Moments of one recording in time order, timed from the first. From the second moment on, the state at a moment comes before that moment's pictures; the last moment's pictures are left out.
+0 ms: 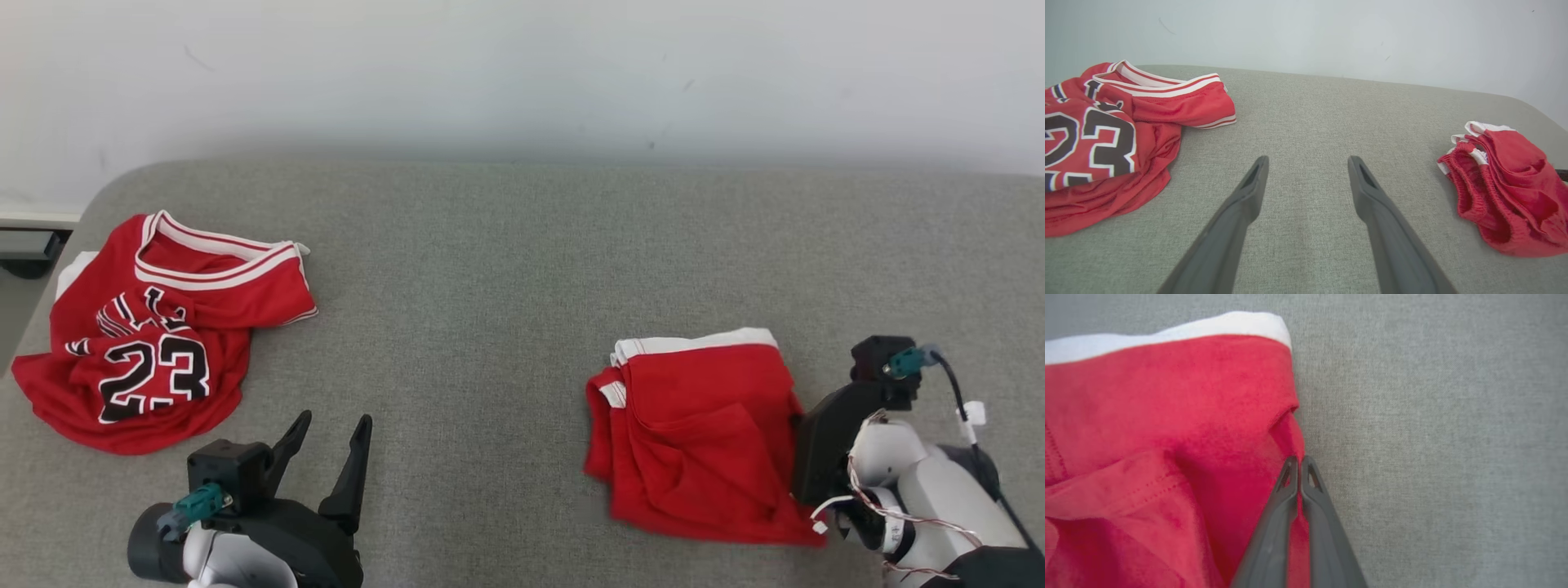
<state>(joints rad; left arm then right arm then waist) -0.21 0.30 -0.50 0.17 -0.46 0.12 0.00 -0.34 -0.18 0.16 0.47 0.47 -0.11 0.55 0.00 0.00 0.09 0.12</state>
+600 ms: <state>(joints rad) -0.17 0.27 -0.52 0.18 -0.47 0.11 -0.01 -0.27 -0.34 0.10 0.22 0.36 -0.12 0.58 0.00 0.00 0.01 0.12</state>
